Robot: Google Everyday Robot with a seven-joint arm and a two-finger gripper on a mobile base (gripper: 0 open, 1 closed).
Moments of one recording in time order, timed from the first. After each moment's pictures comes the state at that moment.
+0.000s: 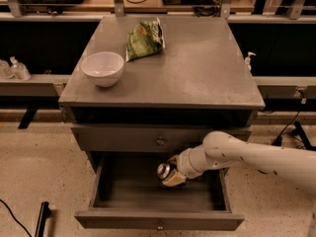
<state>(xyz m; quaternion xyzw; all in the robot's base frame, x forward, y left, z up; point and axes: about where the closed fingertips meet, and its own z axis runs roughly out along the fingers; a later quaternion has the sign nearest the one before) 0.539 -0.056 0.498 -0.62 0.71 0.19 0.28</state>
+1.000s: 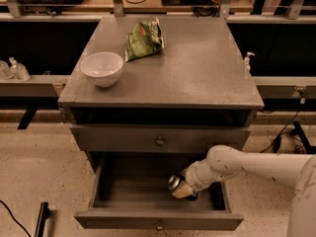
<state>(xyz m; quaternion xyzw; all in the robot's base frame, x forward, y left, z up) 0.522 -0.093 0.430 -0.57 0.77 0.18 0.21</state>
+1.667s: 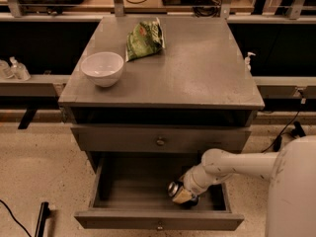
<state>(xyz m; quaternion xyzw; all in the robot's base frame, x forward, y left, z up) 0.517 -0.096 0.392 -0.58 0.77 0.18 0.18</state>
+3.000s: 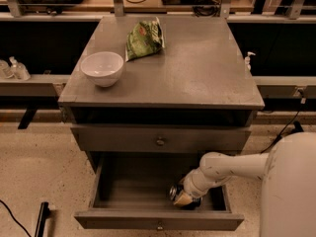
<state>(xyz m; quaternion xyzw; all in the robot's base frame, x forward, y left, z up) 0.508 -0.097 0.373 -0.60 0.77 0.17 0.16</state>
